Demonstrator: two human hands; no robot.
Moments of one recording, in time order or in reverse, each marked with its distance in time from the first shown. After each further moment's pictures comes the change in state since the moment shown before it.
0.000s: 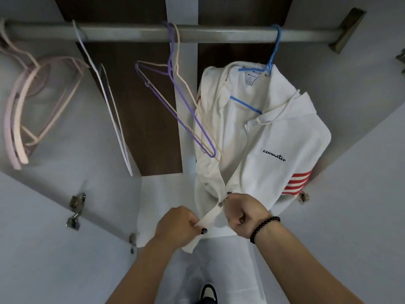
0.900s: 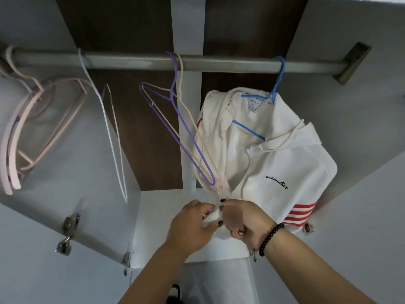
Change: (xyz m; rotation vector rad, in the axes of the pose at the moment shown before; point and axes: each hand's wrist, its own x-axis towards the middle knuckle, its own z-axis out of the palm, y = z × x) left_hand 0.046 0.042 -0.018 -0.108 0.283 0.225; right_hand 0.005 -0.054 0.024 -0.664 -0.096 -0.206
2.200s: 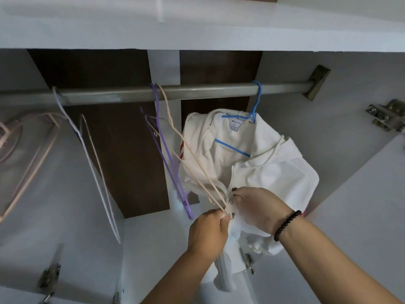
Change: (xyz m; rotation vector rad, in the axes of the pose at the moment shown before) left_hand 0.041 0.047 -0.009 0.088 -0.021 0.056; right_hand -0.016 -0.066 -0.017 0.166 0.186 -0.067
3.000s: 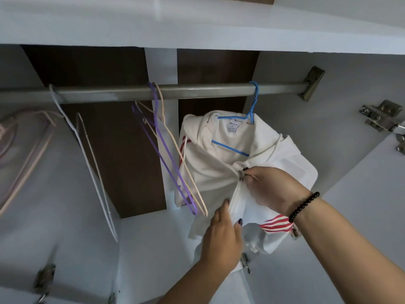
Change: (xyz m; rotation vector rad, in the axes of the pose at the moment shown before) left_hand -0.017 0.029 0.019 -0.224 -0.004 -0.004; right_hand -0.016 -0.035 -0.020 -0.039 0.035 -0.119
